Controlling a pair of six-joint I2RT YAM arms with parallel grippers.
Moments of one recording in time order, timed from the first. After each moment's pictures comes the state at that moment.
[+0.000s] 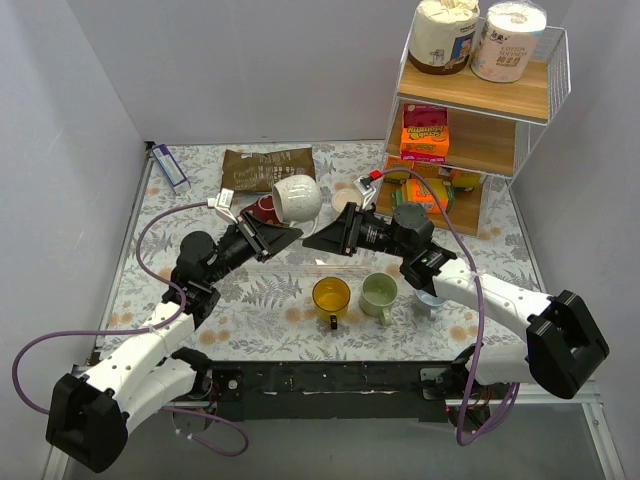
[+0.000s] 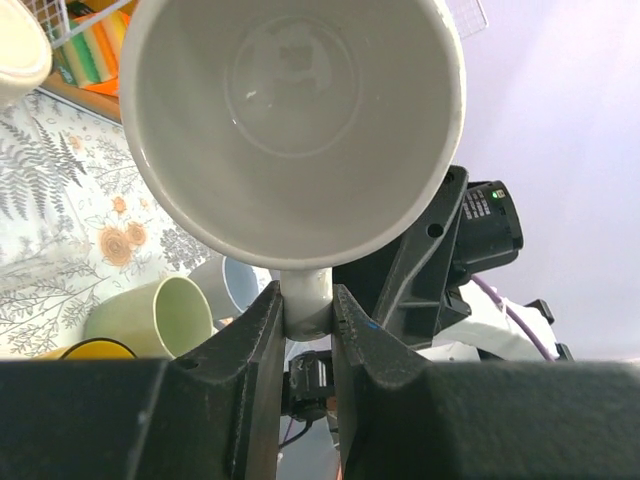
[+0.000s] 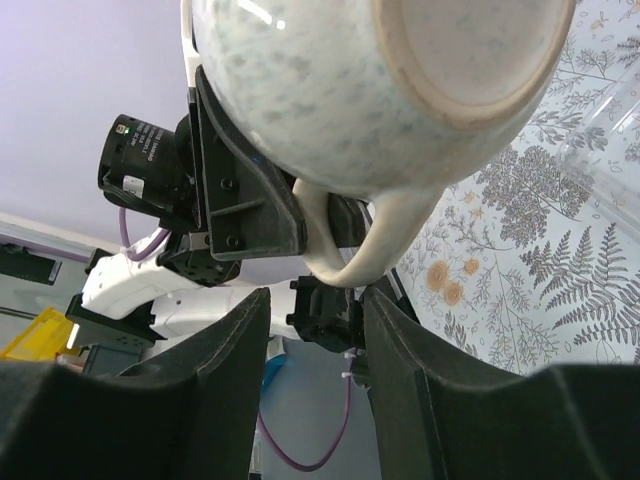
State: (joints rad) left arm -0.45 0.88 0.52 0.47 0.45 -1.20; right arm 0.74 1.29 0.79 0.53 -0.58 1.07
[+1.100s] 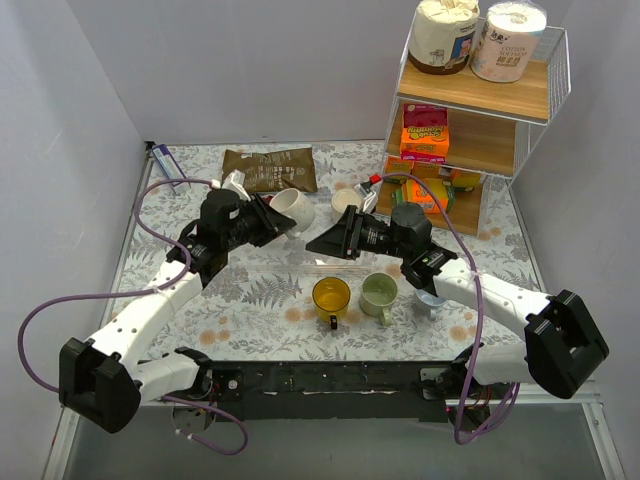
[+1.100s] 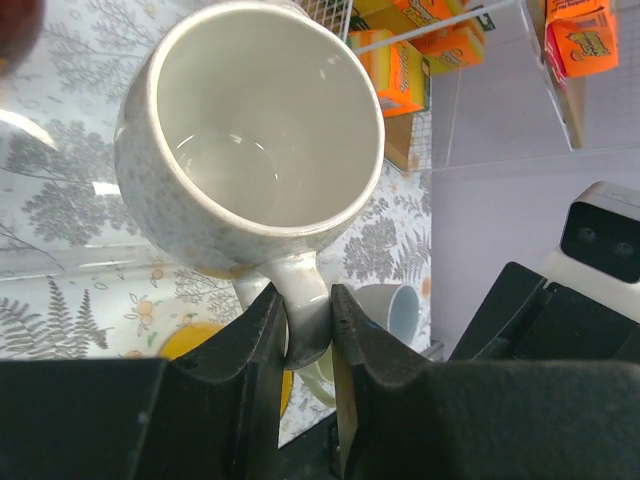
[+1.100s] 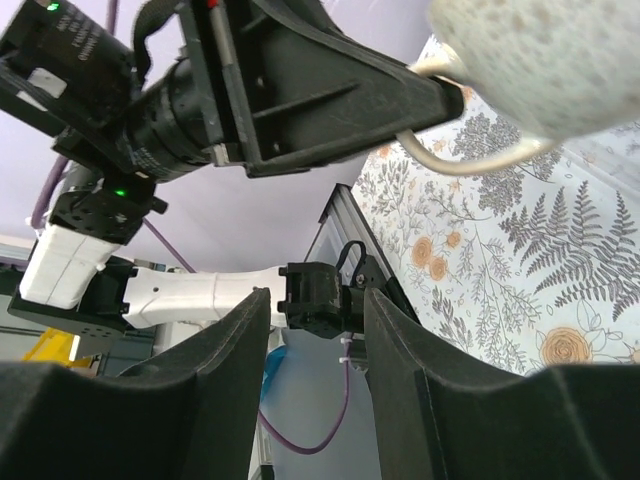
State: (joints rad) left arm -0.45 1.12 0.89 -0.18 0.22 -0.96; right arm 0.73 1.29 0.77 0.46 -0.59 1.09
